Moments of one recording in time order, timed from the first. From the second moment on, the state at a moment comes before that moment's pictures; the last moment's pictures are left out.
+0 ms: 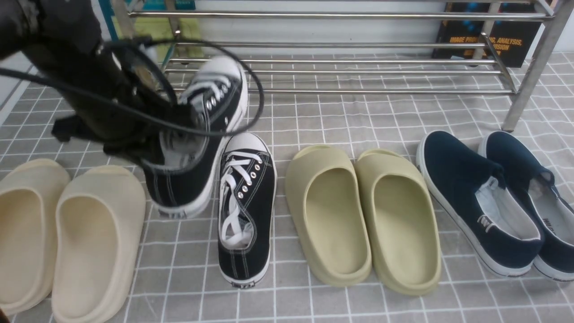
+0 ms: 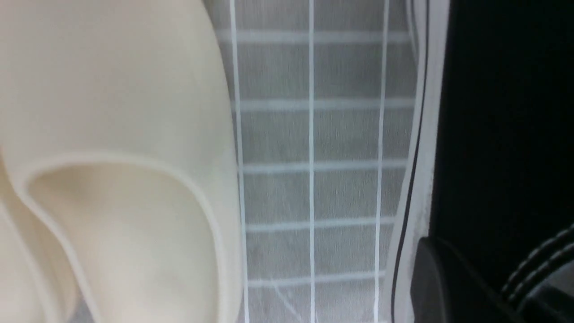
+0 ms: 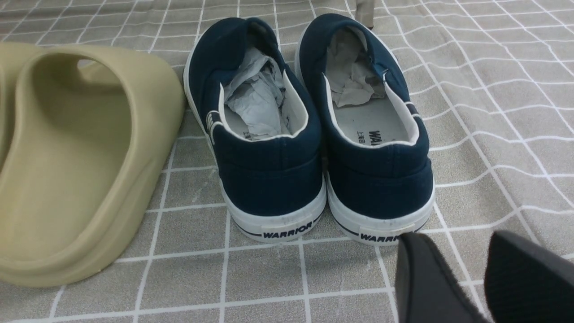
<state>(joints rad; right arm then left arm) 0.01 -0.01 0.02 -0.08 0.38 0.17 -0.22 1.59 -1.42 -0.10 1.14 -0.23</state>
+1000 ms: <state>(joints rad) 0.01 -0.01 0.02 -0.08 0.38 0.17 -0.18 2.25 -2.17 0.05 1.01 -0.42</state>
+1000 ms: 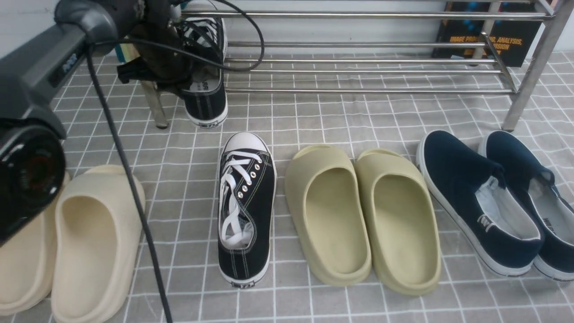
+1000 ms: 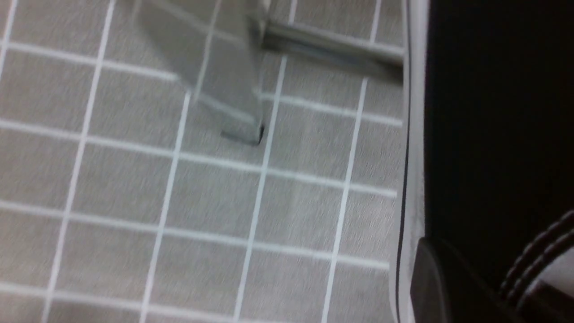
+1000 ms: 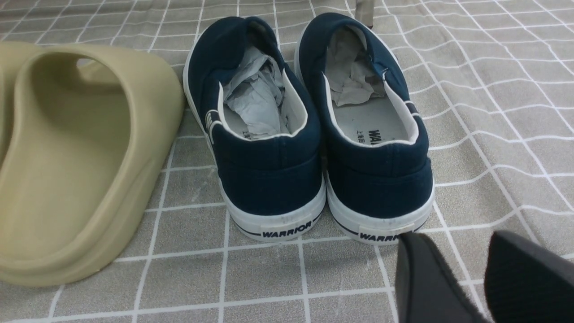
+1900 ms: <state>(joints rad) 0.01 -0.01 0.02 -0.08 0.38 0.17 -0.18 2.07 -2.25 0.11 1.25 -0.32</state>
